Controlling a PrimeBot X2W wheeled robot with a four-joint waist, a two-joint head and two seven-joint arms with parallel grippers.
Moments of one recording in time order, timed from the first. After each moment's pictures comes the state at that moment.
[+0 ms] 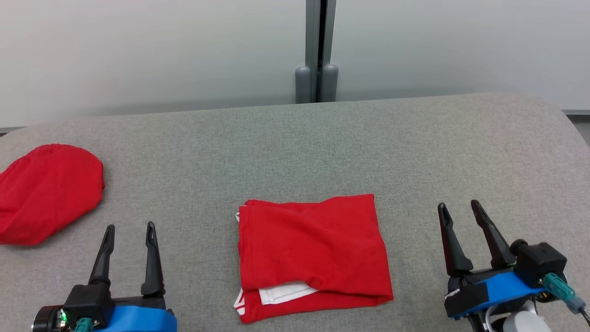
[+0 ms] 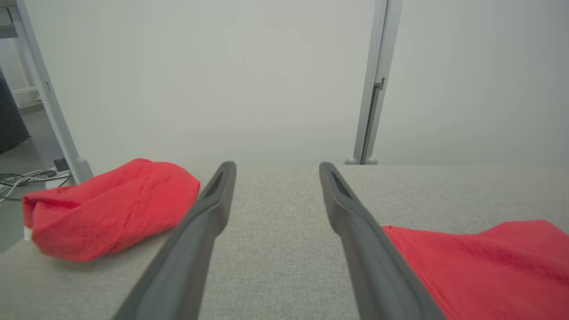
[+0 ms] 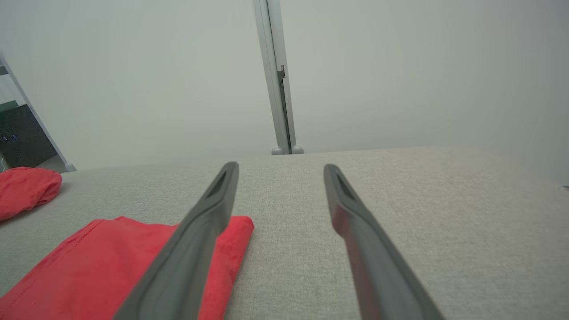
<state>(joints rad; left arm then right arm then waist) 0.01 0.05 0.07 0.17 -0.06 -0.10 -0.26 -0.14 -0.10 0.07 0.27 0.25 0.13 -0.26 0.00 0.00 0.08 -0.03</state>
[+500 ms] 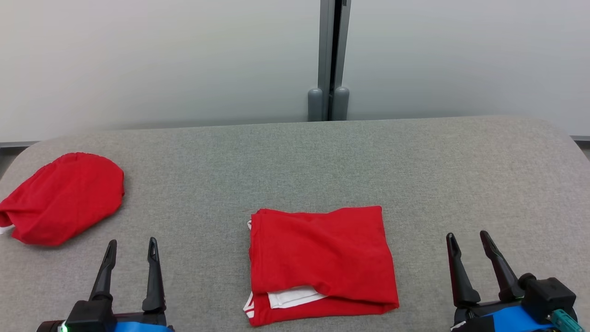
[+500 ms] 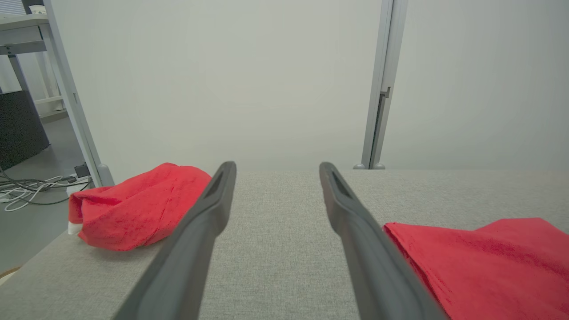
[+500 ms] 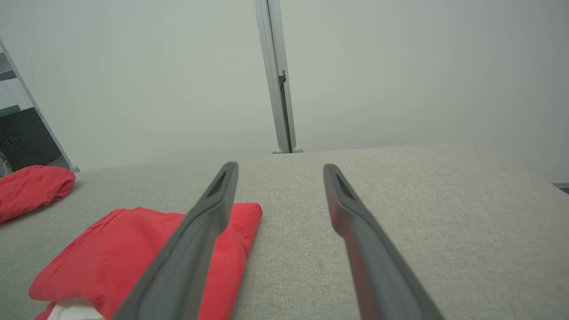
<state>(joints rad) 0.07 0.05 0.06 0.13 -0.05 -0.10 -0.26 0.02 -0.06 0.01 0.16 0.21 0.13 -0.26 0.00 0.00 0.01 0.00</state>
